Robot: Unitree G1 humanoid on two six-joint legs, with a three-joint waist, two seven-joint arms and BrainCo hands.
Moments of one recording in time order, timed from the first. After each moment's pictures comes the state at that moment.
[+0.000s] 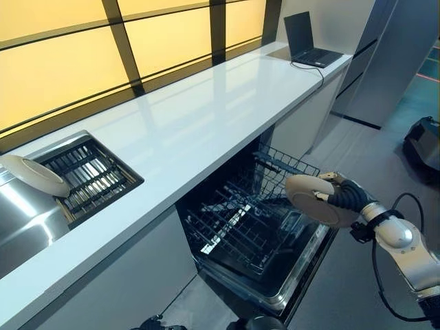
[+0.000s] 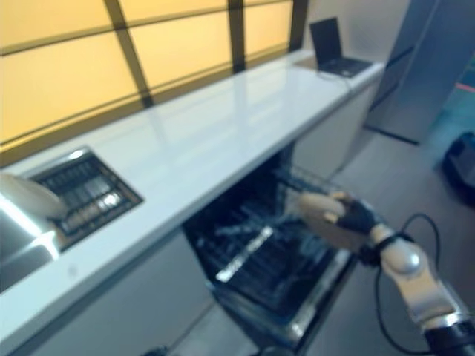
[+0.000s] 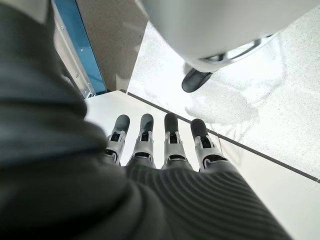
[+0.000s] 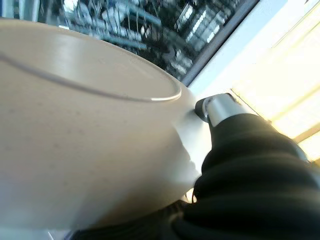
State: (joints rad) left arm 0.02 0.25 -0.28 1.18 0.01 -0.03 -0.02; right arm -0.03 -0.85 0.12 -0.11 -0.01 0.05 0.14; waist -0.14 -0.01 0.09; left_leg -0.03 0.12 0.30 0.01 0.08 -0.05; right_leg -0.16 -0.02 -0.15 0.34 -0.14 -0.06
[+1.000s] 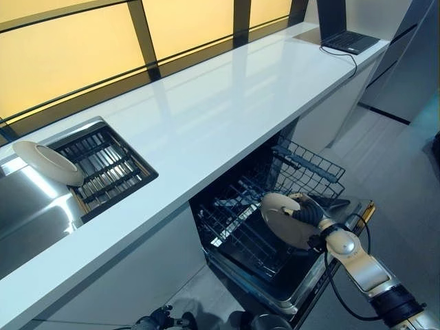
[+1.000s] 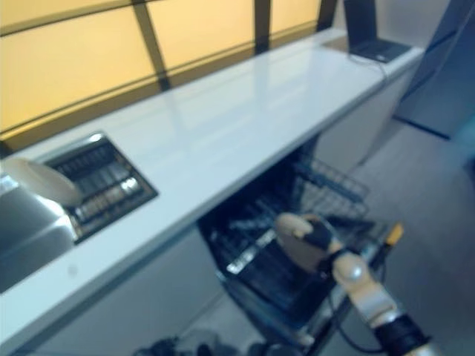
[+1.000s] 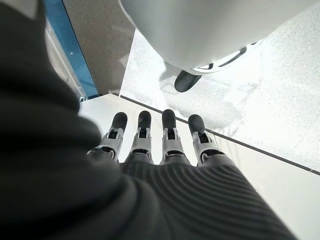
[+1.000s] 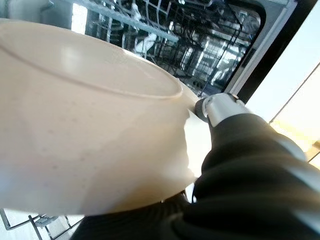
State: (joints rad) left arm -0.04 0.25 -0.41 1.12 0.01 0.03 -0.02; right arm -0.20 -0.63 0.33 0.09 -0.02 0.23 -0.06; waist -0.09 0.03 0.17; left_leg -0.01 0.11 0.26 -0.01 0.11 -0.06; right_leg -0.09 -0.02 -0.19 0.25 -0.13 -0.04
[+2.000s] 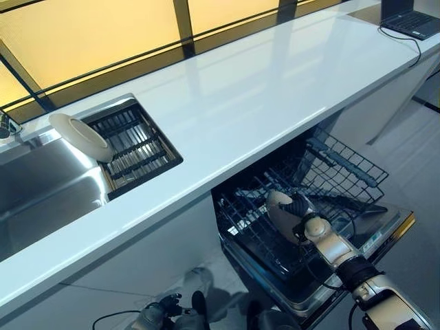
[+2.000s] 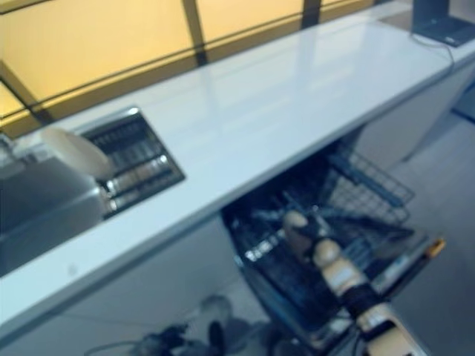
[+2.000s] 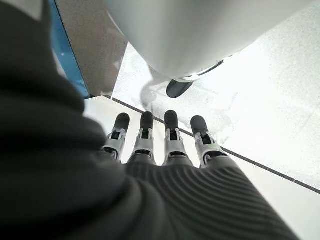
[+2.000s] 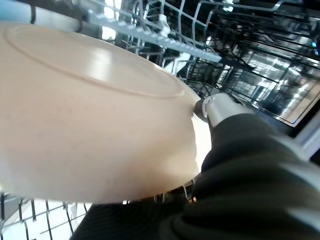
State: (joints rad) left arm -0.10 0.25 -0.48 1.08 0.01 0.05 -0.05; right arm -0.45 -0.48 0.45 0.48 -0.07 0.32 -0.18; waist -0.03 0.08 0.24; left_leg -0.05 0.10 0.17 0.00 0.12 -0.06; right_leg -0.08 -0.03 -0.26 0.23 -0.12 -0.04
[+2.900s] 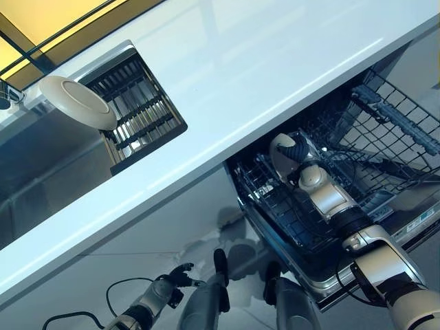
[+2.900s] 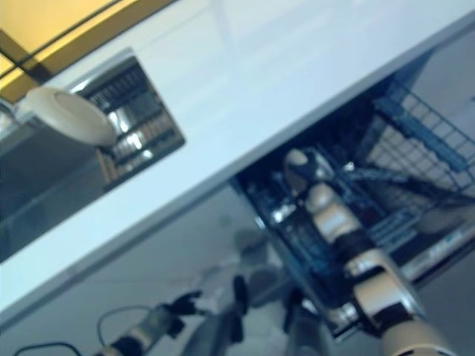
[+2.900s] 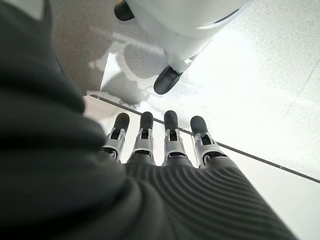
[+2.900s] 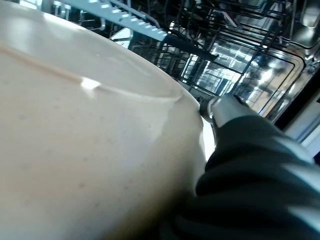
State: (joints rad) left arm -0.22 0.25 -0.54 1.02 0.00 -0.01 -0.05; right arm -0.79 -0.49 0.45 0.55 -0.07 0.29 -0.28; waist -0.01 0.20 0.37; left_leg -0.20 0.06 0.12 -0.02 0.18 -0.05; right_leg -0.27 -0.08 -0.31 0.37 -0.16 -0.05
